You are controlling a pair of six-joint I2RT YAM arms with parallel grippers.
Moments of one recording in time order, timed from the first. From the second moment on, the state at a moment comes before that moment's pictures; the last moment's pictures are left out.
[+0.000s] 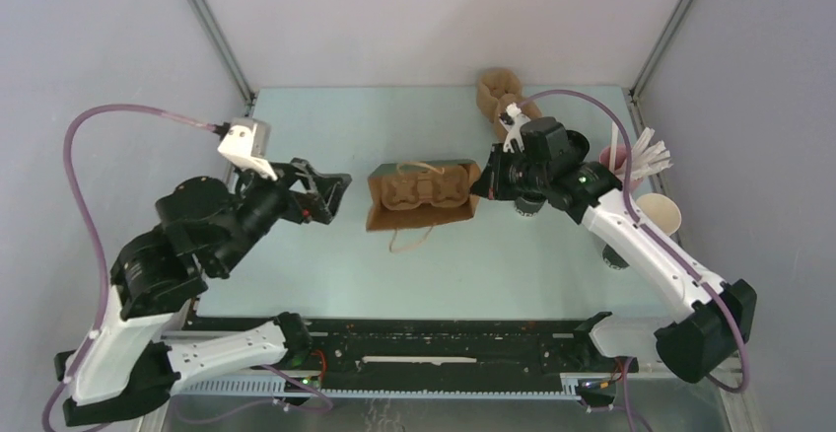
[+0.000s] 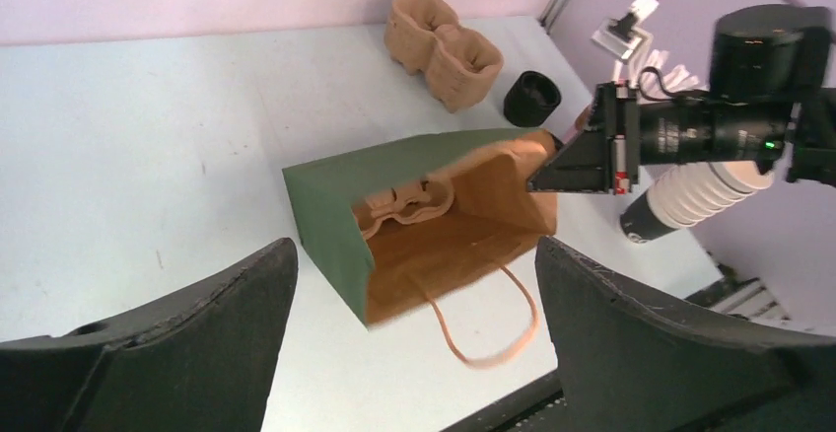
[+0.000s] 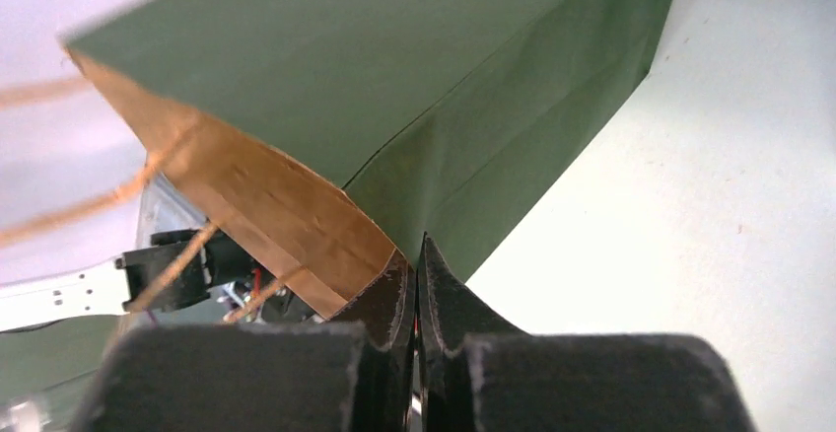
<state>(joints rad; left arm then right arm) -0.99 0.83 1.52 -0.88 -0.51 -0.35 0.55 1.24 1.19 -0.57 -0.26 0.52</state>
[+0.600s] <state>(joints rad) -0.79 0.93 1.37 -1.02 -0.30 -0.48 0.38 1.38 1.38 -0.75 -0.65 0.62</state>
